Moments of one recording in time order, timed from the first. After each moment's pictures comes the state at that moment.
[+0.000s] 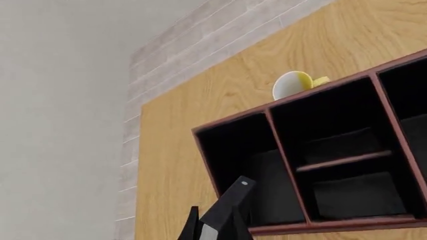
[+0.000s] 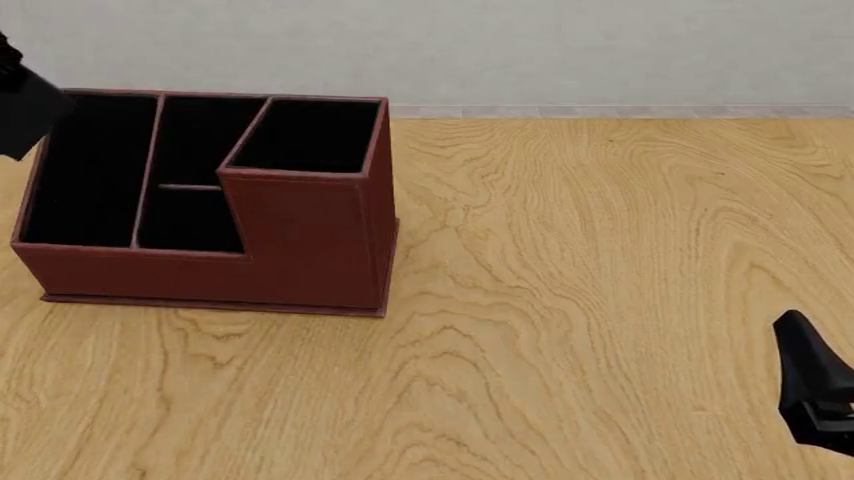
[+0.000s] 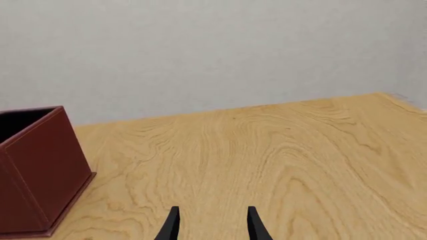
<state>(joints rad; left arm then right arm) 0.25 1.37 -1.40 0.62 0.70 -0.04 0.05 0.00 -0.03 0.11</state>
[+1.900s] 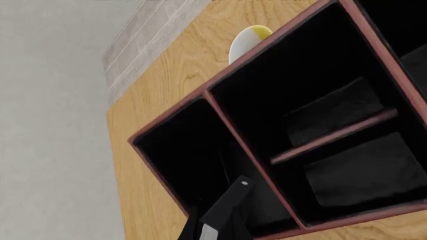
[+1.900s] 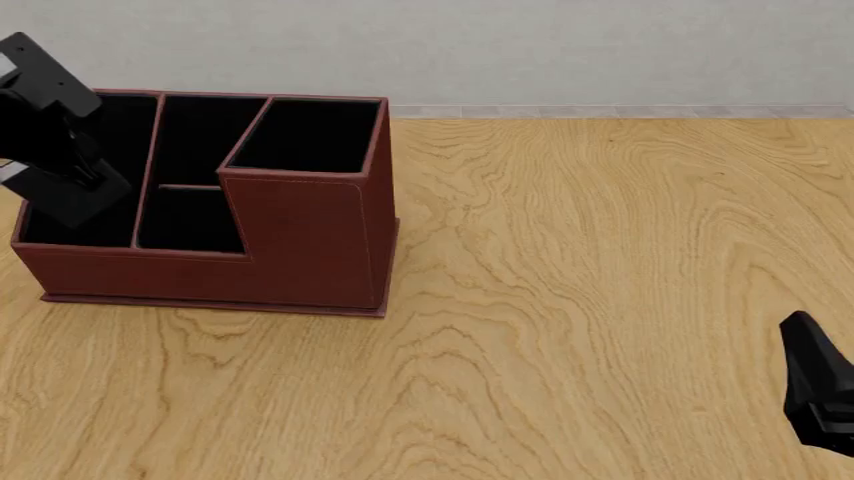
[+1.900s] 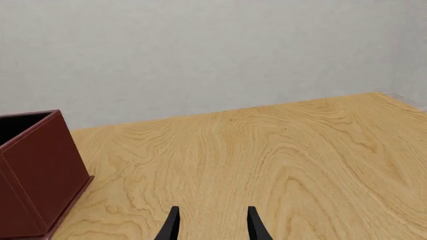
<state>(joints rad) 0.23 1.55 -1.21 0.39 0.91 -0.06 0.03 0.00 -0.01 0.12</state>
